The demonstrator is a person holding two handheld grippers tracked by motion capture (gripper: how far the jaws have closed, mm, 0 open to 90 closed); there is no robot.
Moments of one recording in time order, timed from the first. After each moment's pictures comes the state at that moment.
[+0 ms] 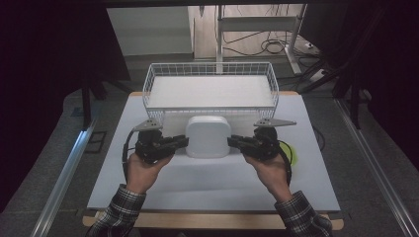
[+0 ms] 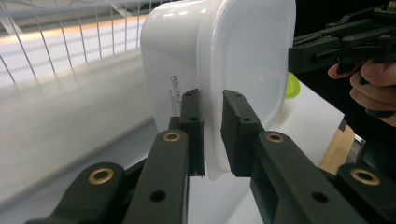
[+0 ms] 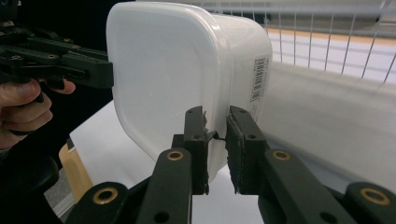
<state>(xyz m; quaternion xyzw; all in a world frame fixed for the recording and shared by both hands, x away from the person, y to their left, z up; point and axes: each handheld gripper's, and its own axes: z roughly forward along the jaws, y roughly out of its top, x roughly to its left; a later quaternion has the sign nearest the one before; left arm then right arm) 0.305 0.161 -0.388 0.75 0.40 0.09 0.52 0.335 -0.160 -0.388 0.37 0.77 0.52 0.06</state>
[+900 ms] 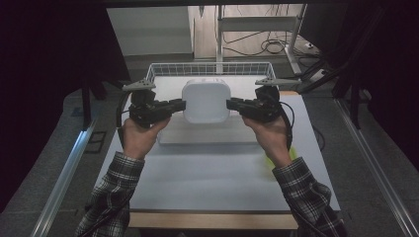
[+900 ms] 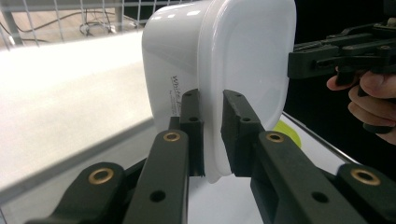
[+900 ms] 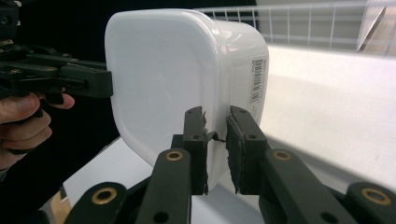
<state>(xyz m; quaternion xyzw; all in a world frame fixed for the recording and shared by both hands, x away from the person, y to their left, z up) 0.349 0.170 -0.319 0.73 0.40 0.11 0.54 0.380 -0.148 -0.310 0.36 0.75 0.54 0.09</state>
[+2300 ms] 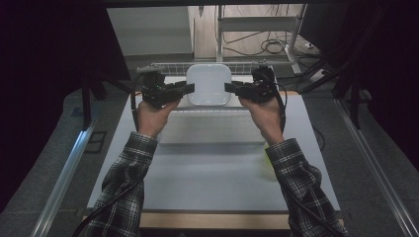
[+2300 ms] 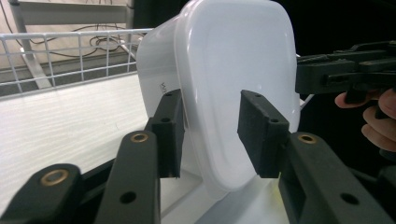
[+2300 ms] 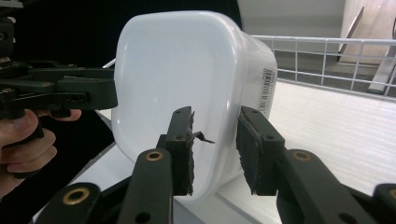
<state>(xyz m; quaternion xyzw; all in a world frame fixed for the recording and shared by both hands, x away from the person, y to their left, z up) 0.413 0.158 -0.325 0.70 0.42 0.12 0.56 0.435 -0.140 -0.304 0.39 0.74 0.53 0.10</state>
